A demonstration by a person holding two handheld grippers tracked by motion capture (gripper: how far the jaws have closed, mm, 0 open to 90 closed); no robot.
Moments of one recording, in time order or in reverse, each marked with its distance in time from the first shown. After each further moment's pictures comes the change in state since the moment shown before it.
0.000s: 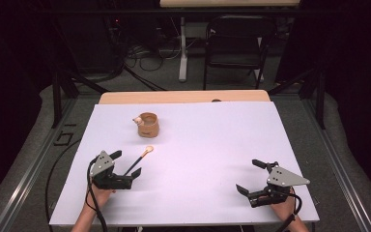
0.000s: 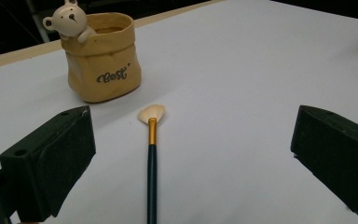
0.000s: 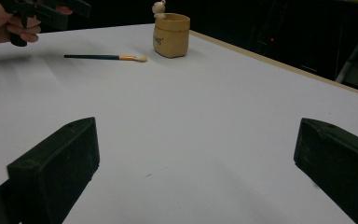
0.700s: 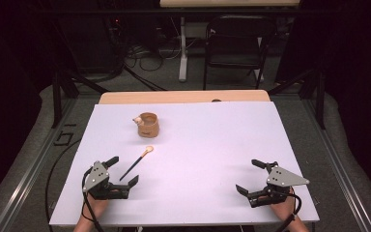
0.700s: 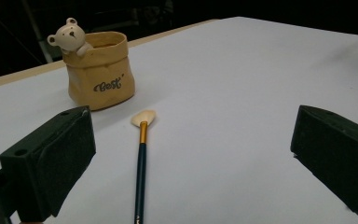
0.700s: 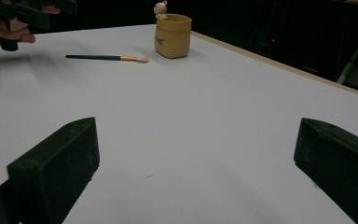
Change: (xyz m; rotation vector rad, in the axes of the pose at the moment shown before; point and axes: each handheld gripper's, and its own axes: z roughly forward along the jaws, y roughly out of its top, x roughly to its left) left arm -0.014 -0.016 -0.020 -0.100 0.003 0.029; right arm 0.000 0.000 0.001 -0.001 0.002 -0.004
